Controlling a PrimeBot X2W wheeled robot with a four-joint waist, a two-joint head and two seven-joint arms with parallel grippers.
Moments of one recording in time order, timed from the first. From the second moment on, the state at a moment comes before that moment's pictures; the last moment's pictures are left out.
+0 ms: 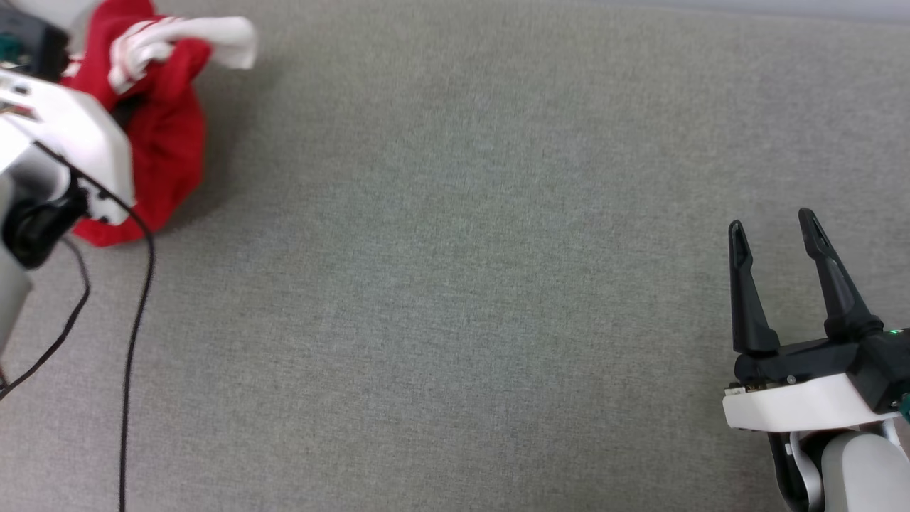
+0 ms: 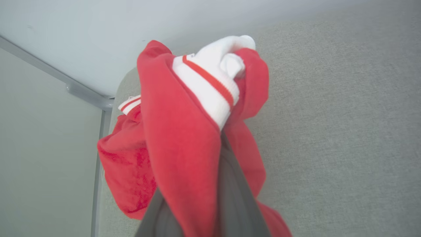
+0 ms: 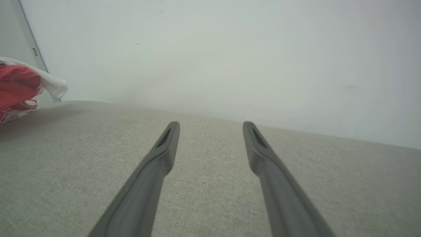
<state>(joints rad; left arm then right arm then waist) -1.05 0.74 -0.79 0.69 -0.84 -0.13 0.23 -0.14 -0.05 -0.04 -0.07 0.00 0.13 -0.26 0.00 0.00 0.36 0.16</state>
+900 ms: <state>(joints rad) -1.14 0.32 -1.19 0.47 -0.75 -0.13 0.07 -0.10 -0.05 -0.10 -0.07 0.10 0.13 -0.26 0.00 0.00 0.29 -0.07</state>
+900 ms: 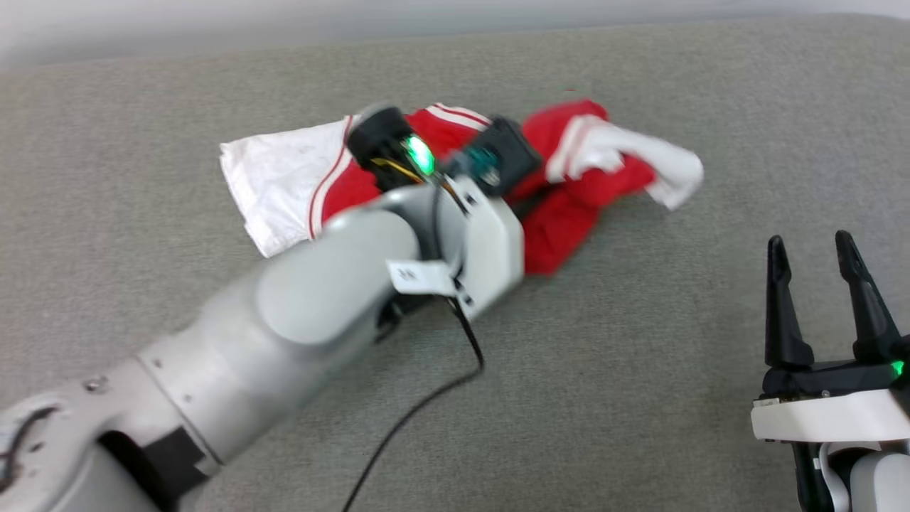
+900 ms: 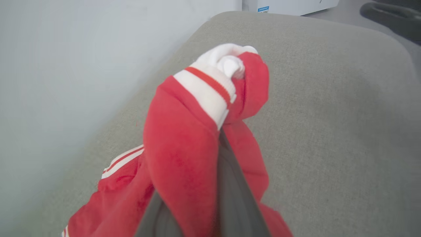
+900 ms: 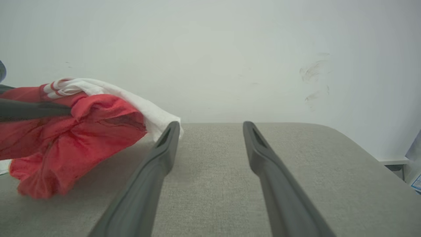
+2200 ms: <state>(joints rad) -0.82 0.18 -1.15 0.46 -0.68 0.00 -0.23 0.00 -0.05 -0.12 -0.03 0.10 0.13 -0.26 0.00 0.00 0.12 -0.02</state>
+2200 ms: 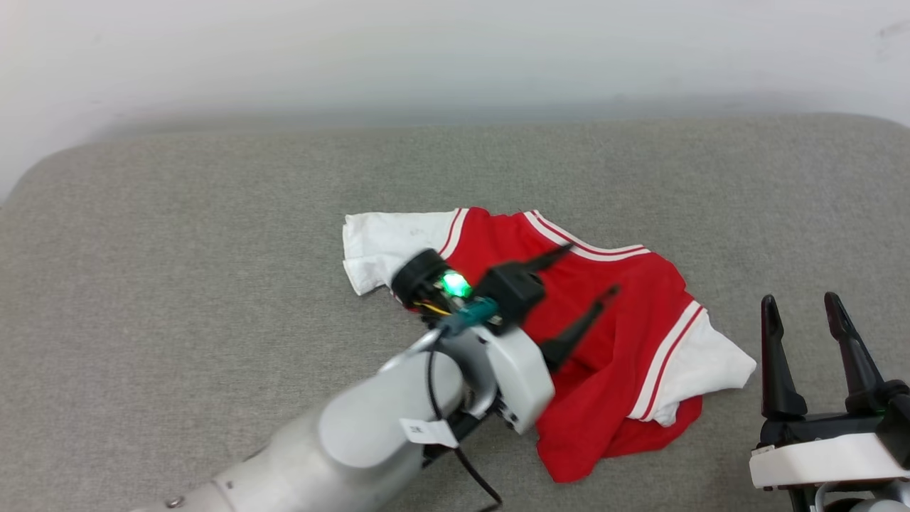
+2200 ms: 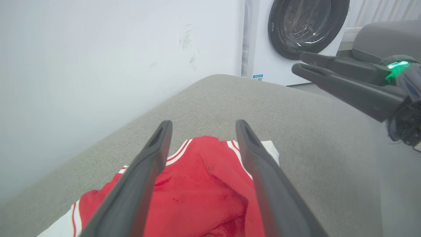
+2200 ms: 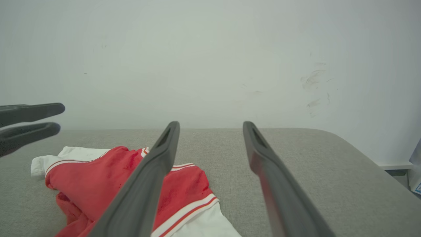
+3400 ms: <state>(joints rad) -0.02 0.23 -0.17 0.08 -0.22 0.17 -0.26 0.08 -0.05 -0.13 0.02 0.12 0.13 -0.26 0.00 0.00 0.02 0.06</state>
